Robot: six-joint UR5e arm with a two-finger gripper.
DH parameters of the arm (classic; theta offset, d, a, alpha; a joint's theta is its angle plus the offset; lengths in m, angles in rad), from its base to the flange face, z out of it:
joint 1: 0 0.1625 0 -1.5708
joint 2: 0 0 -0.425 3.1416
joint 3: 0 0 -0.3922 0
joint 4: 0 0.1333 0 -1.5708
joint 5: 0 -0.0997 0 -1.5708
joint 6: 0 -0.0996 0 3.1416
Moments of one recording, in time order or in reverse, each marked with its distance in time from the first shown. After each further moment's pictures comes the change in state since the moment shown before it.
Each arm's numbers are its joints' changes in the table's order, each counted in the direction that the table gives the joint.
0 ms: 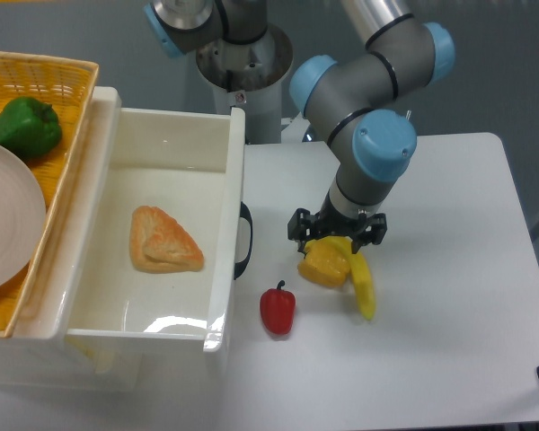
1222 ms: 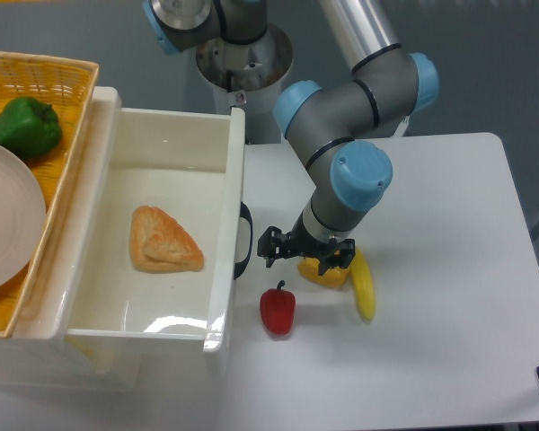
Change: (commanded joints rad) arm -0.048 0.029 0.028 0.002 0.052 -0.002
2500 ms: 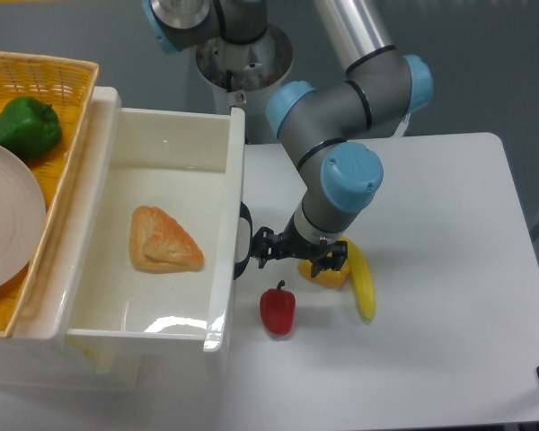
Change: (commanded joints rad) arm -0.018 -0.002 0.000 0.002 0.003 -0.002
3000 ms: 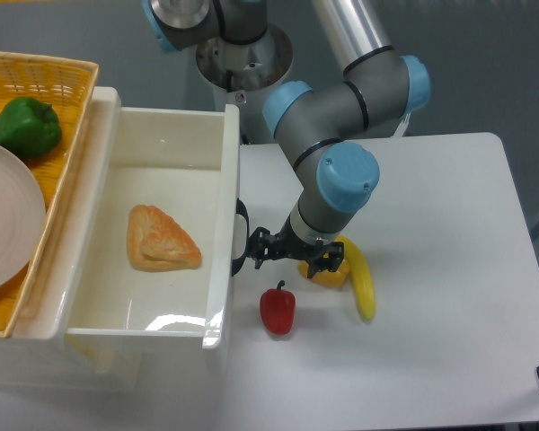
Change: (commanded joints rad) arm -0.011 -0.005 0.005 -0.002 0.008 0.000
